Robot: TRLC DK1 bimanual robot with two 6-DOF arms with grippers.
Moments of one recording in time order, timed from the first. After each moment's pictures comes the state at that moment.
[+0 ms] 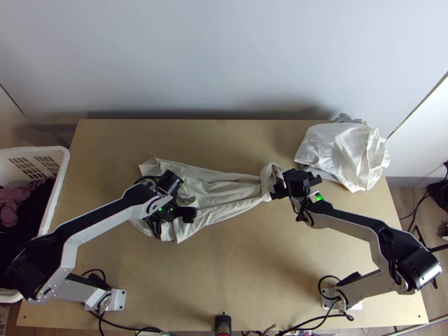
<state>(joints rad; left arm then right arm) -0.58 1.58 0.99 -0.68 0.12 -0.54 0.49 1.61 0.68 0.31 0.46 -0.16</state>
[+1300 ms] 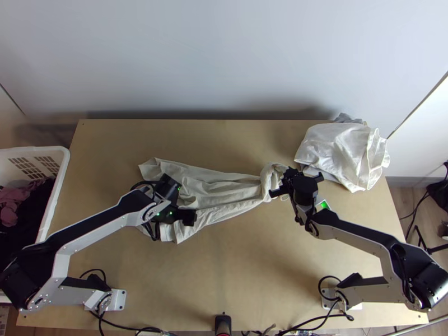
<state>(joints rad) -0.60 1.52 0.93 -0.60 0.13 -0.51 0.54 1.49 0.59 0.54 0.46 -0.23</state>
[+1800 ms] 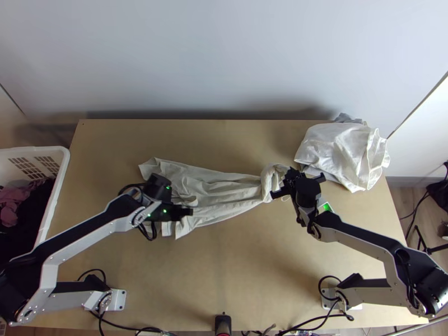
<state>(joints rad) -0.55 1.42 0.85 -0.46 0.21 -0.57 0.54 1.45 0.57 0.55 0.46 -0.26</state>
